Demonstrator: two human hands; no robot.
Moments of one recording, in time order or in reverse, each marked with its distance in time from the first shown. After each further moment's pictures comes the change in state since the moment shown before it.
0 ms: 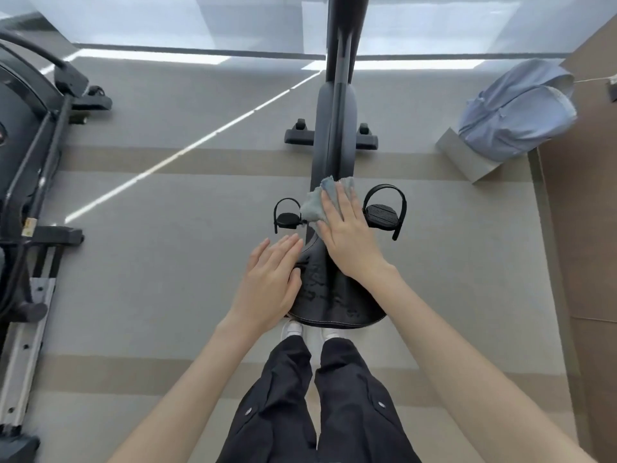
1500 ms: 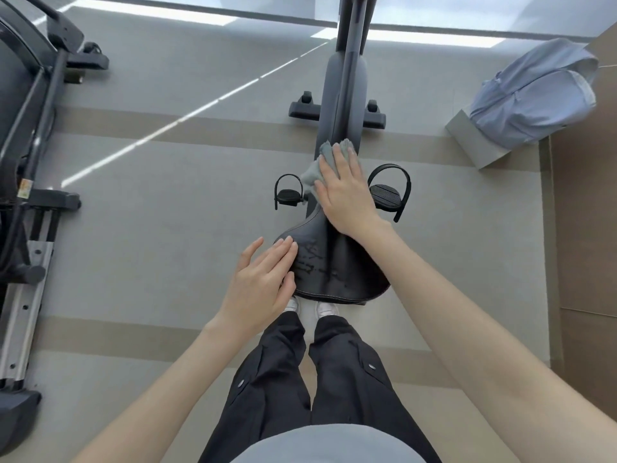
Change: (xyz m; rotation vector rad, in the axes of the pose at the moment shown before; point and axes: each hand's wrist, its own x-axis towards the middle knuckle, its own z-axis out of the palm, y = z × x) left_hand -0.041 0.002 0.012 0.049 0.075 0.030; right_hand 0.028 0.003 -0.002 -0.048 -0.072 0.034
